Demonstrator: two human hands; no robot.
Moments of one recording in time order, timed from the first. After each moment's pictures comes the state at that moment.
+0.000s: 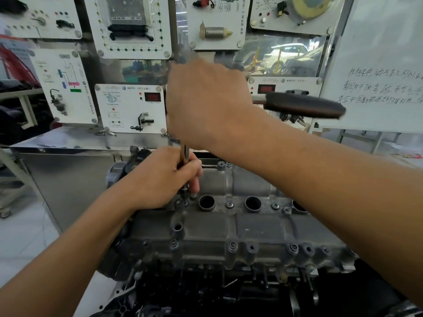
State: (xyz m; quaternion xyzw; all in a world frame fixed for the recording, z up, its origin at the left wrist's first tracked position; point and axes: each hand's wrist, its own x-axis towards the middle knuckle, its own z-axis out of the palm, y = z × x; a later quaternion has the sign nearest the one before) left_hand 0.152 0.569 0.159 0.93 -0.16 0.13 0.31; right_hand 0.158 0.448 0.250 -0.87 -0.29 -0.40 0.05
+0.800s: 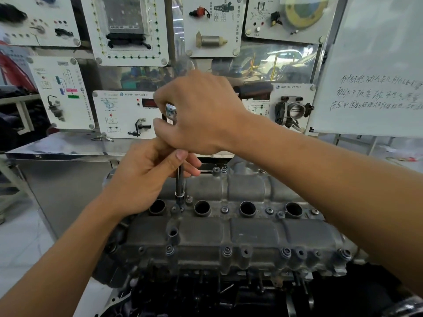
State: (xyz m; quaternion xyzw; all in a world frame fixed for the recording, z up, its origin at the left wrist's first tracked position) left_hand 0.149 0.574 0.154 0.77 -0.26 0.24 0.53; right_hand 0.180 0.439 0.252 -0.82 -0.43 -0.38 0.07
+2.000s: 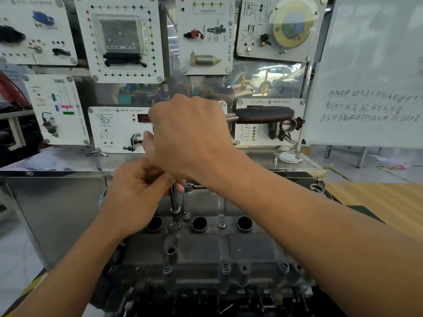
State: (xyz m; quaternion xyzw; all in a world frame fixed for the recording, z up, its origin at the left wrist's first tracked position) left_hand 0.149 0.579 0.153 0.76 -0.21 0.32 0.53; right_hand 0.167 0.458 0.243 -0.82 -0.32 -0.47 0.04
